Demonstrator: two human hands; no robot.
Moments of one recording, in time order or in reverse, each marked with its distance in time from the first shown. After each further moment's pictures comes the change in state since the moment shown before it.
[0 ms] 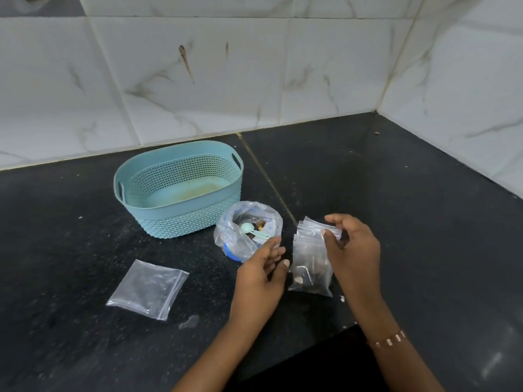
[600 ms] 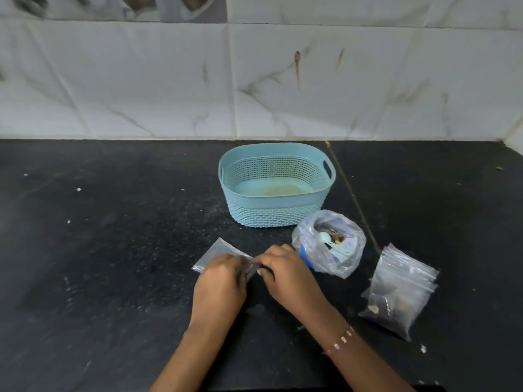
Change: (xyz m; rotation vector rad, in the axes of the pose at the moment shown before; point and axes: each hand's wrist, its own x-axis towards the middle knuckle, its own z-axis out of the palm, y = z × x) left_hand -0.033 -0.025 -0.132 0.907 0.432 0.016; right_hand -0.059 -0.060 0.137 -0.094 -0.786 -0.690
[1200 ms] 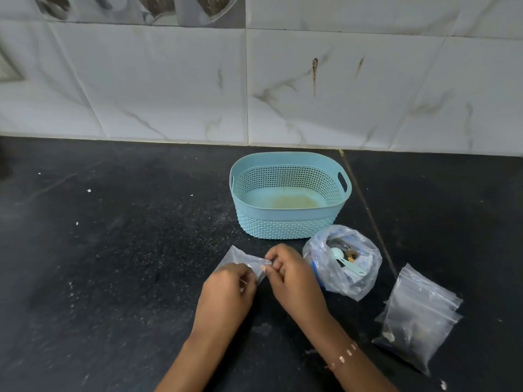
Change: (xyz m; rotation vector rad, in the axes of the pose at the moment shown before) left_hand 0.012 0.007 -0.012 -0.070 -0.045 -0.158; right_hand 0.019 -0.001 0.006 0.258 0.157 0.164
